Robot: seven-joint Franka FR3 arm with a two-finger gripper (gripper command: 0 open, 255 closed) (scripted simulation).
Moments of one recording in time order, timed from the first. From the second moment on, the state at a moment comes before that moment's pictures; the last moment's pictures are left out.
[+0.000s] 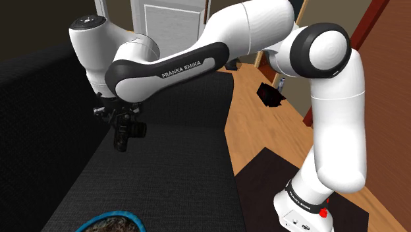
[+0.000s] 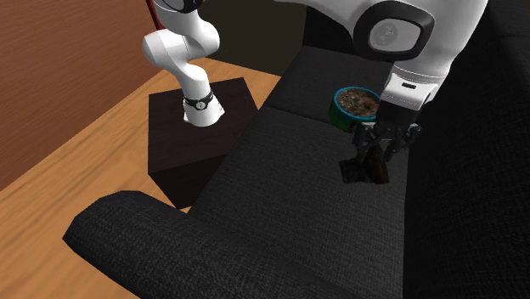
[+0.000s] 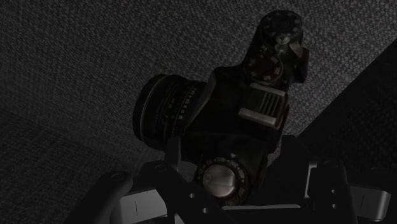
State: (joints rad) arm 0.19 0.49 0.60 -1.52 -0.58 1.93 1.16
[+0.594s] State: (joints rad) arm 0.20 0.47 0.62 -1.44 -0.55 1.83 1.12
